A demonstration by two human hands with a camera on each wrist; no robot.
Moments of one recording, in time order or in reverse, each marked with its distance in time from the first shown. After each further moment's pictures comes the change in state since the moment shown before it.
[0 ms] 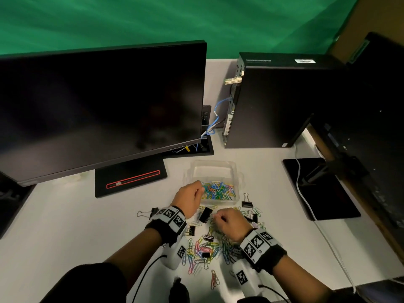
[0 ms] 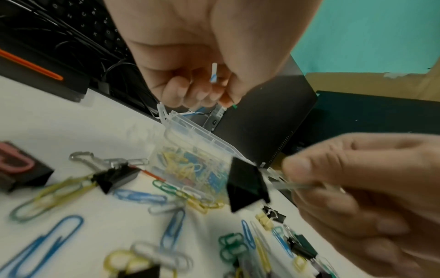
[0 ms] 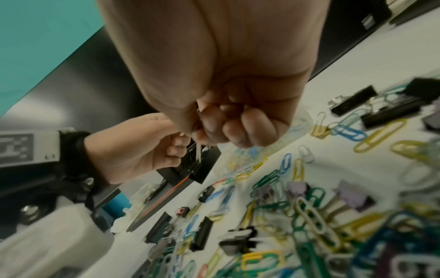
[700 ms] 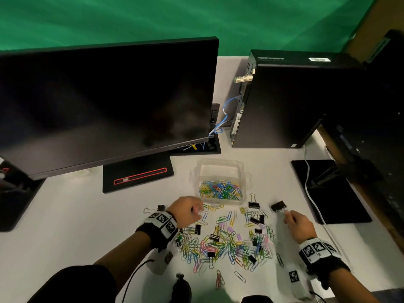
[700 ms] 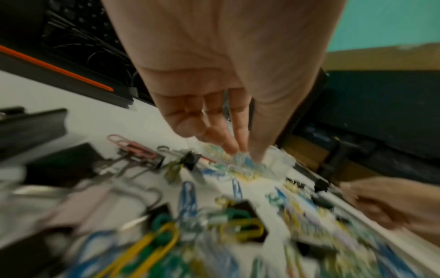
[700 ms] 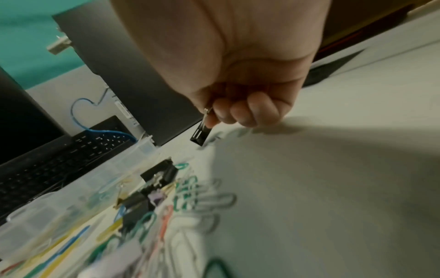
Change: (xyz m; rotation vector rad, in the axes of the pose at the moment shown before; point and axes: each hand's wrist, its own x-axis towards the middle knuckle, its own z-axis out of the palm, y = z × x) left_hand -0.021 -0.030 -0.012 0.081 -0.349 -0.106; right_hand -0.046 0.125 -0.061 0.053 0.355 0.539
